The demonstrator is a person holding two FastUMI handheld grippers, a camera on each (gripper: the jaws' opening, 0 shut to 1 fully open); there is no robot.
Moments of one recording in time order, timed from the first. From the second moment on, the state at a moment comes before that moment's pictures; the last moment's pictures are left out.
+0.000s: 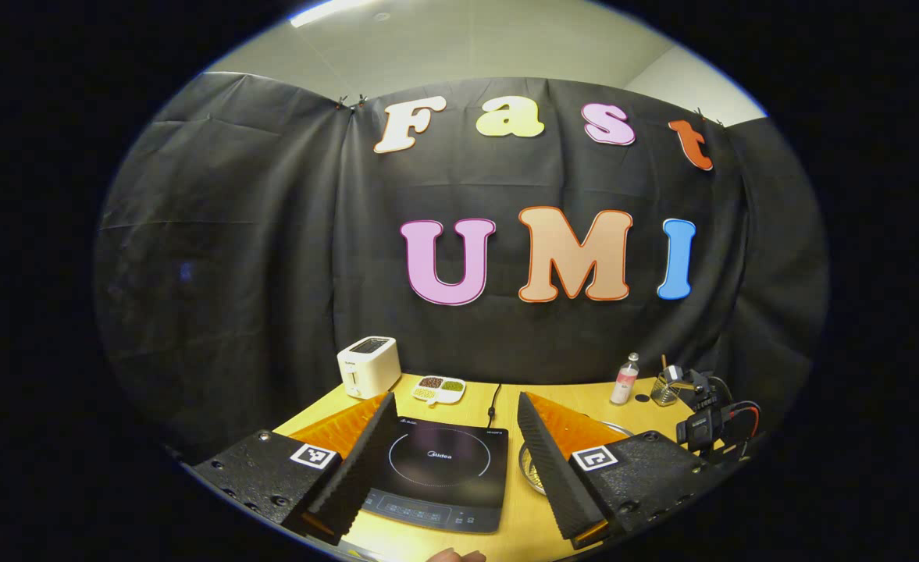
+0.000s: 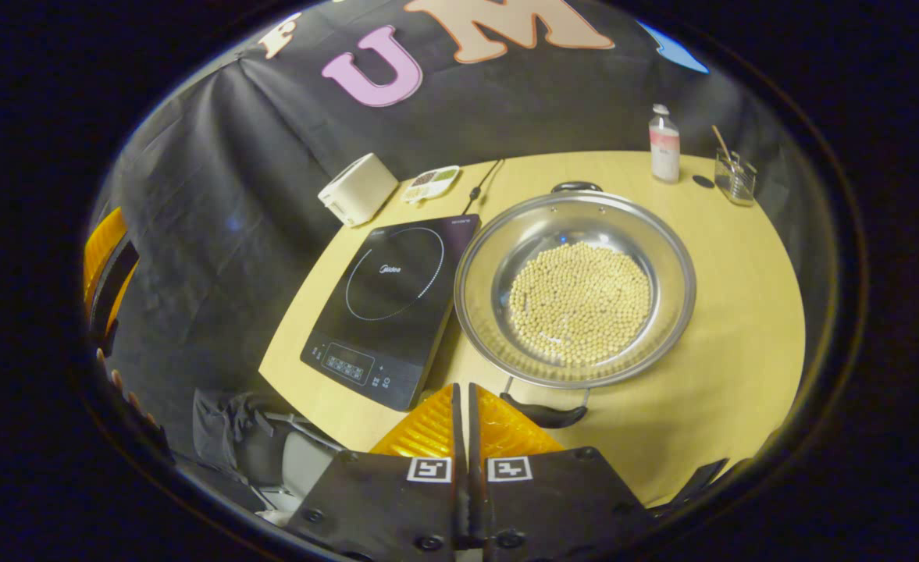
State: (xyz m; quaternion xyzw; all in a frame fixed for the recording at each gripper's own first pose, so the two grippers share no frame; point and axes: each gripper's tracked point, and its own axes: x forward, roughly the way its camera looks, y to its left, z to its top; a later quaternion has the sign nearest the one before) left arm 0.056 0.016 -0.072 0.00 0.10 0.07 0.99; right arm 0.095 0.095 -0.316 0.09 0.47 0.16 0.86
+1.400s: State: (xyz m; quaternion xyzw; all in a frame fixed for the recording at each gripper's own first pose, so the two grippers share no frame) left arm 0.131 0.082 -0.133 -0.04 0.14 0.00 0.99; right arm 0.110 0.007 -0.385 -0.01 0.56 -0.04 0.83
